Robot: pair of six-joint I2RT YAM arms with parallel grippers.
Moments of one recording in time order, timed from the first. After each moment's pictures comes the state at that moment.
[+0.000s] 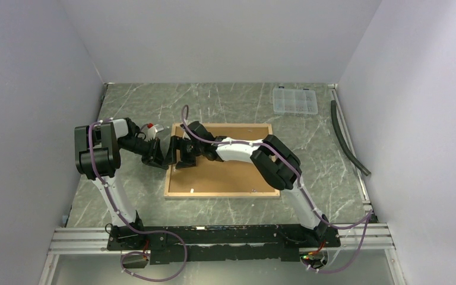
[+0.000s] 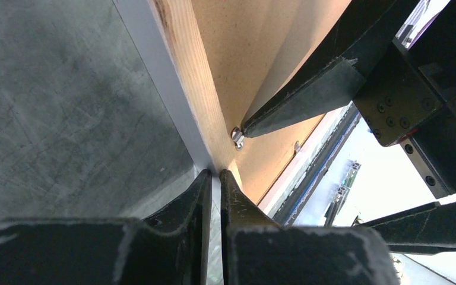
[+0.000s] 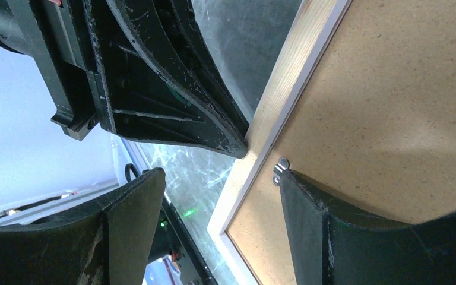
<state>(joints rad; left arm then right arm) 0.17 2.01 1.19 -0.97 0.85 0.48 0.92 2.26 1.56 0.08 -0.45 0.93</state>
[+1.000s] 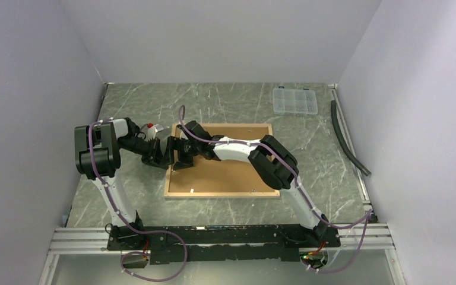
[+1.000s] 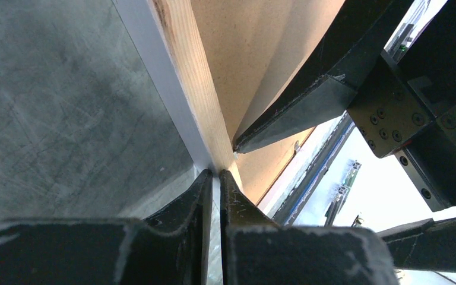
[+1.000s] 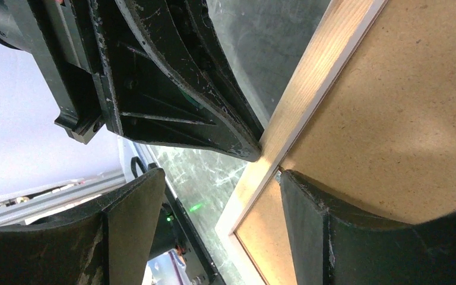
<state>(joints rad) 0.17 2.01 1.19 -0.98 0.85 0.48 0.92 2.29 1.62 0.05 -0.50 0.94</state>
